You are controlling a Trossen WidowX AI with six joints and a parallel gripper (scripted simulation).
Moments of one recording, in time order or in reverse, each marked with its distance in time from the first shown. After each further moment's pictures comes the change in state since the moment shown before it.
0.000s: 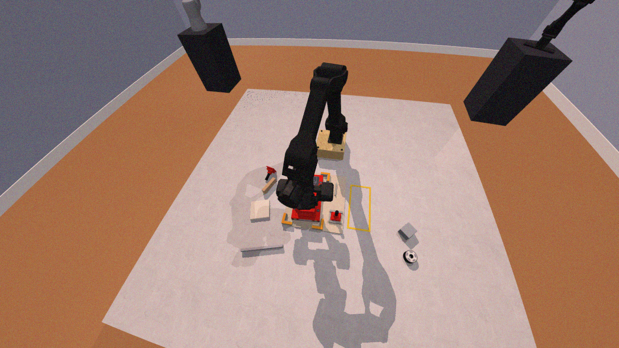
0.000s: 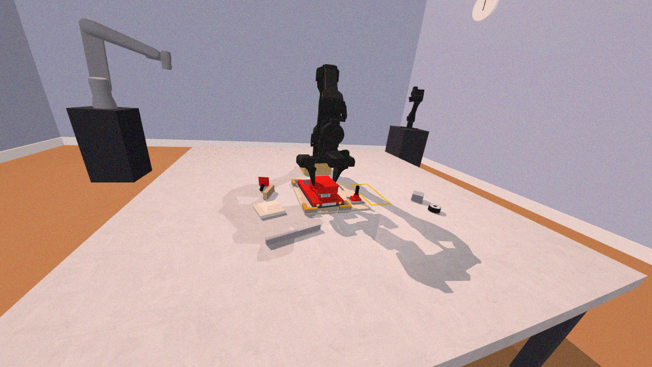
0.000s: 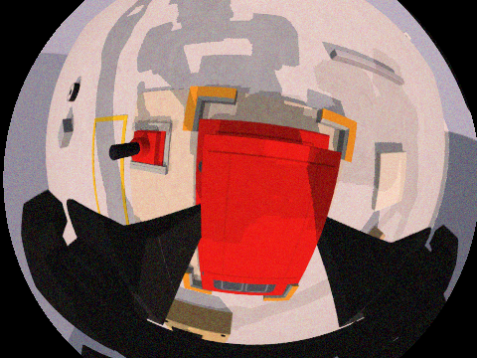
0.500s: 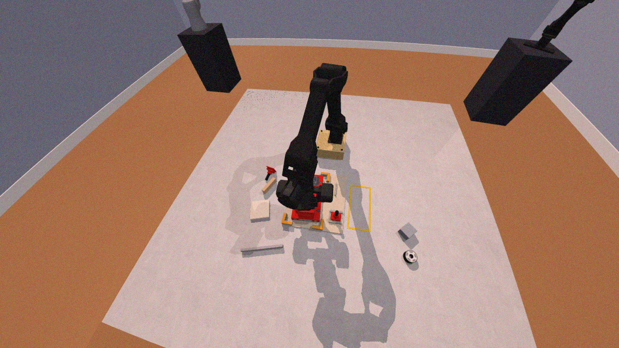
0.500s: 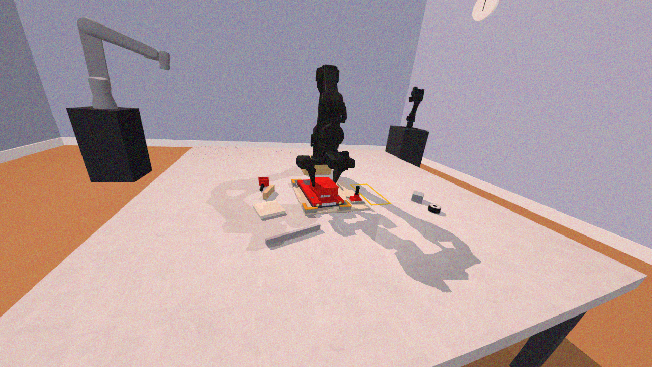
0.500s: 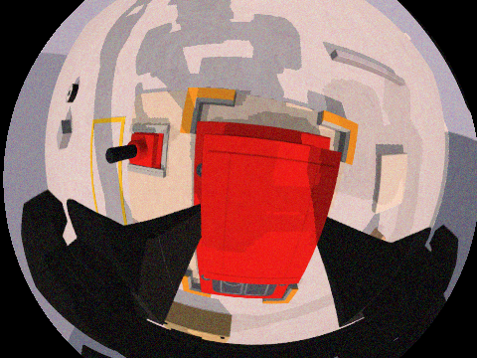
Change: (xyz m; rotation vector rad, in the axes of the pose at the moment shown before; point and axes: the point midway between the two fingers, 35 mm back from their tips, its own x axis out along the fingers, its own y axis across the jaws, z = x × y) arm 0.004 0.000 0.002 0.000 -0.006 -0.002
